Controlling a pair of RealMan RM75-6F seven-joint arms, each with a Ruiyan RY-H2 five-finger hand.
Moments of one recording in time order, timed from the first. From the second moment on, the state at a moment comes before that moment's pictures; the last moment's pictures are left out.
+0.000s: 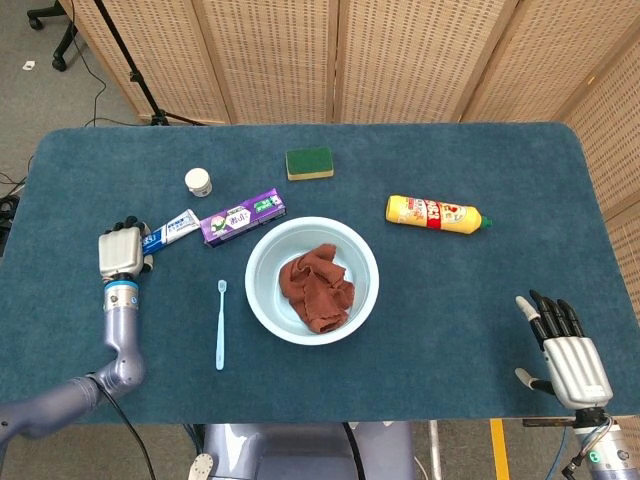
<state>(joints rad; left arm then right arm) -0.71 -1.70 -0.30 -1.05 0.63 1.07 0.56 0.10 -1.14 0.01 -1.61 -1.57 1.44 -0.03</state>
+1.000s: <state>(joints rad) -0.68 -1.60 -0.36 -1.28 0.82 1.25 0.52 0.10 -1.14 0.01 -1.61 -1.56 1.44 -0.02</state>
